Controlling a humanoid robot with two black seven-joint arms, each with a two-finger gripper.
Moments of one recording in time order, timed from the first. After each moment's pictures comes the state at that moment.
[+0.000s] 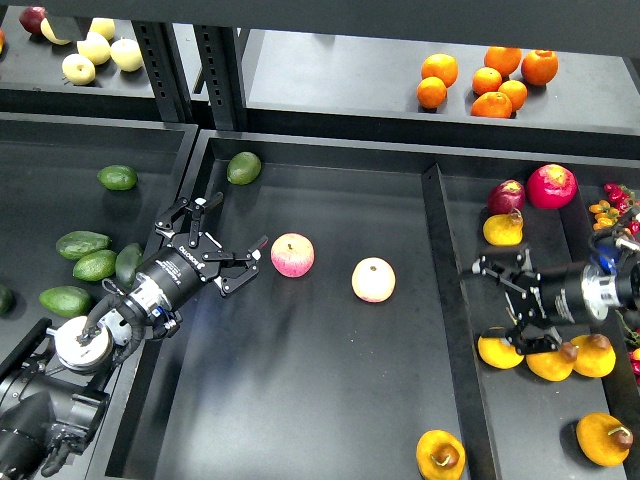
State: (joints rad) left arm -0.28 0.00 -1.39 -0.87 0.00 -0.49 0.49; right arm 0.79 -0.69 0.28 1.09 -0.15 0.58 -0.49
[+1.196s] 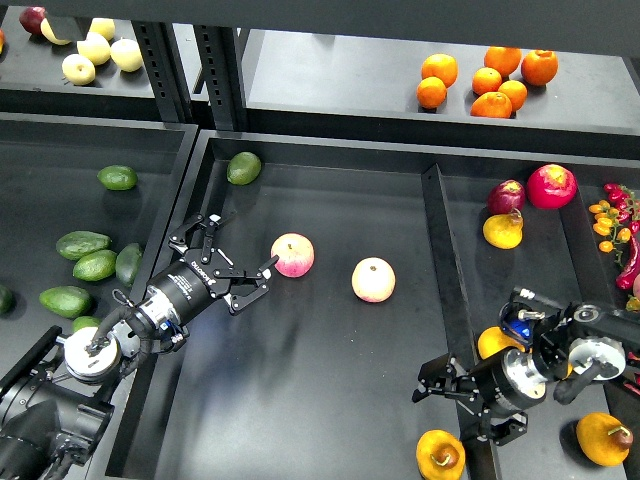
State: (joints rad) left arm -0.28 0.00 -1.33 -0.86 0.00 -0.49 0.49; right arm 0.79 -0.47 -0.01 1.09 -0.37 0.58 -0.49
